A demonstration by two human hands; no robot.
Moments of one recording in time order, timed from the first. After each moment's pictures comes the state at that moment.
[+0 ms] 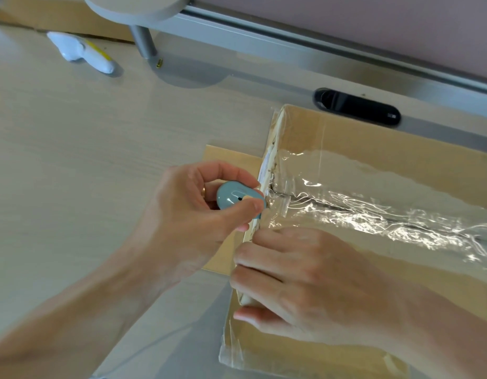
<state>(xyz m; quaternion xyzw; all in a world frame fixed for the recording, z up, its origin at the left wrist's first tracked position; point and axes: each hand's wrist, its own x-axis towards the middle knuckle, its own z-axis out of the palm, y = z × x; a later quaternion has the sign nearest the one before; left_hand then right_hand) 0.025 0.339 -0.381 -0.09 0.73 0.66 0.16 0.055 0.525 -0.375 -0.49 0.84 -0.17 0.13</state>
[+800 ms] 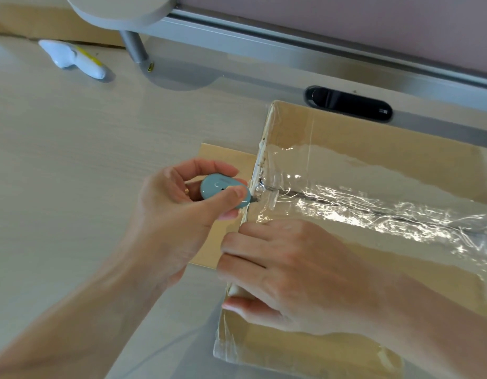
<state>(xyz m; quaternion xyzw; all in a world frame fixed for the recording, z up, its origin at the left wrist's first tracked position) 0.026 0.351 -0.376 -0.19 0.66 0.72 0.12 0.045 0.528 -0.381 -0.51 0.85 -0.16 0.03</state>
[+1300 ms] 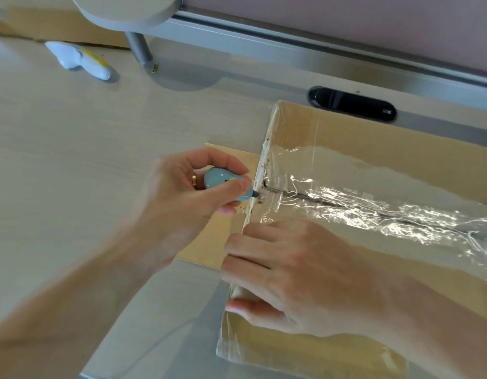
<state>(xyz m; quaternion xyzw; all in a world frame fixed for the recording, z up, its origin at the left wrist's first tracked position) 0.013 0.341 -0.373 -0.12 0.72 0.67 0.15 0.046 0.528 -0.376 -0.51 0.84 -0.16 0.06</state>
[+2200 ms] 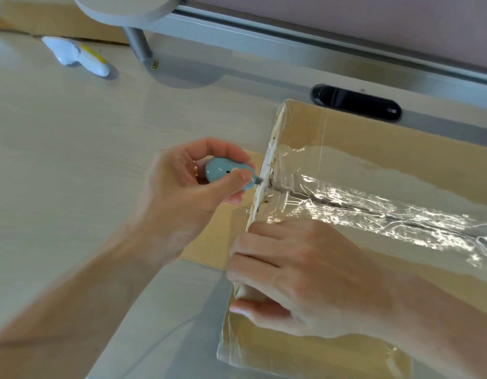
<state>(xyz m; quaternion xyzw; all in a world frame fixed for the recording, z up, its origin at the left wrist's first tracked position) 0.003 0.345 -0.385 -0.09 0.69 0.71 0.10 0.039 0.531 -0.378 -0.51 0.84 -0.18 0.06</state>
